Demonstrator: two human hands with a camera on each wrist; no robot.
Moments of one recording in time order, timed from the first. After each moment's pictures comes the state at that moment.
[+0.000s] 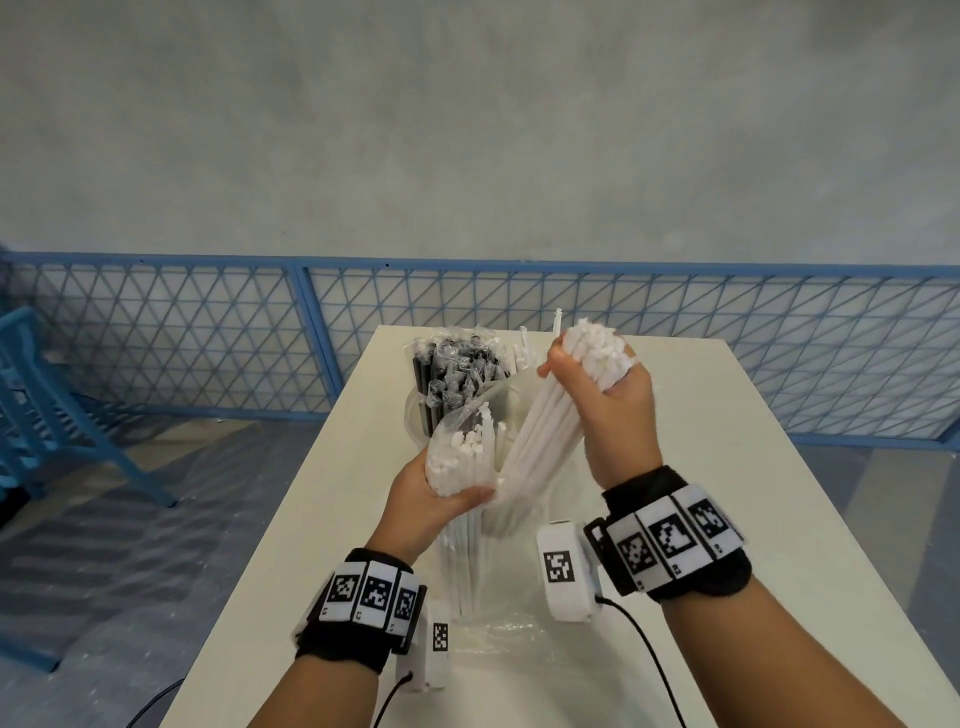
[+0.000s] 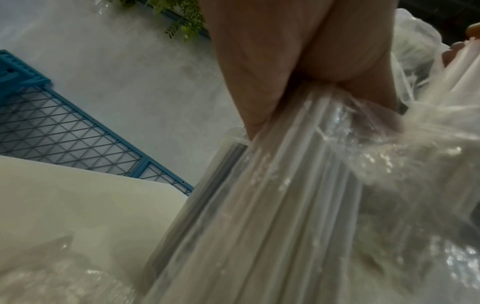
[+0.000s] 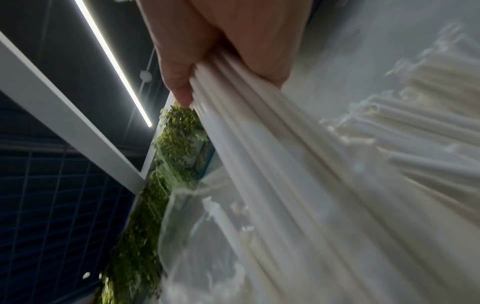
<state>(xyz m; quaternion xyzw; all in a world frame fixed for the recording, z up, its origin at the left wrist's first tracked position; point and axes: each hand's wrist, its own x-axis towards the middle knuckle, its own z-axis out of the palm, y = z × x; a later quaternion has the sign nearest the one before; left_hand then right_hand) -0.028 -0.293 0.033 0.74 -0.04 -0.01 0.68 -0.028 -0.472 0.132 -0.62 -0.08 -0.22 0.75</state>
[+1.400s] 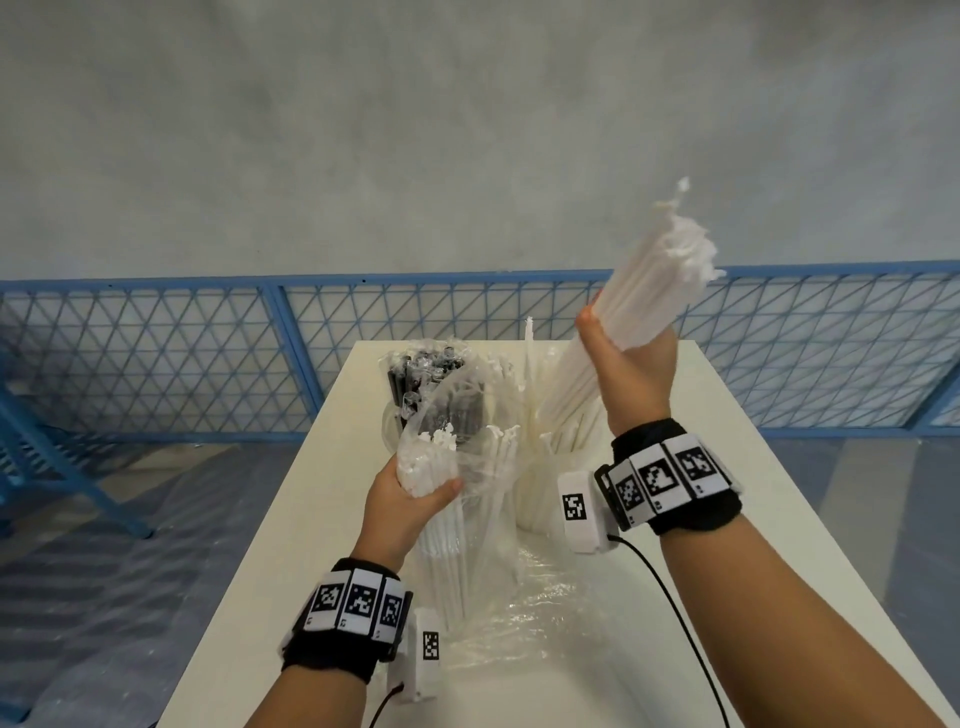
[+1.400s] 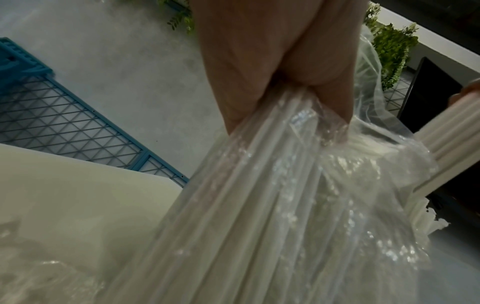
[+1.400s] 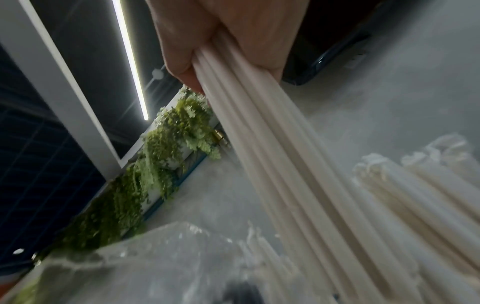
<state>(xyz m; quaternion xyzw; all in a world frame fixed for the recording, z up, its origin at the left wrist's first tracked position) -0.024 -0.299 0.035 0.71 0.01 0.03 0.70 -0.006 -0.511 0.155 -0.63 0.05 -0.34 0.70</state>
